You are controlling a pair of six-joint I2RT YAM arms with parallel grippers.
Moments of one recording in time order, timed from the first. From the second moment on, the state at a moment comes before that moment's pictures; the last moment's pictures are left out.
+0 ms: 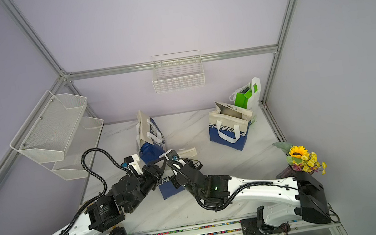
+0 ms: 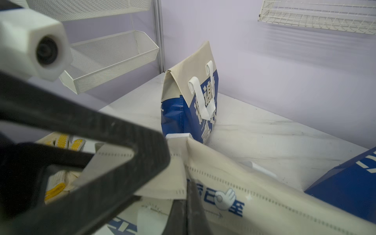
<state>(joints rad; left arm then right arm) -1.01 0.84 0.81 -0.20 -0.48 -1.41 1.22 1.30 0.96 0.04 0.62 0.17</state>
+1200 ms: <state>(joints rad) -0.80 1.07 0.86 -0.09 -0.22 -1.34 1.21 1.09 1.03 -0.28 0.71 0.23</state>
